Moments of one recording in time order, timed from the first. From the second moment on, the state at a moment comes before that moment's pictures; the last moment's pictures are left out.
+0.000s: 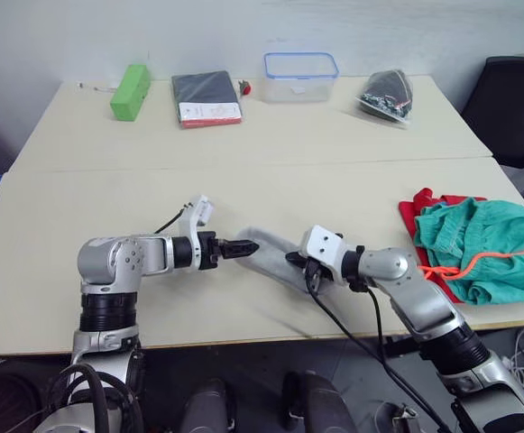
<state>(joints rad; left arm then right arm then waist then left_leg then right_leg) -0.66 0.33 0.17 0.04 -0.55 1.42 -0.53 -0.45 -0.54 0.34 -0.11 0.03 0.41 0.79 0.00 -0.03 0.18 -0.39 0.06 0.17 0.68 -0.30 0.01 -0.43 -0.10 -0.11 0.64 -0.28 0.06</state>
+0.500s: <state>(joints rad) -0.68 0.31 0.13 0.12 -0.56 1.43 -0.56 -0.41 -0.54 0.32 -0.15 0.03 0.41 0.79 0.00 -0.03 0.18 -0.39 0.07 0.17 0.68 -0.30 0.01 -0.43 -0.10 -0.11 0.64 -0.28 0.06</state>
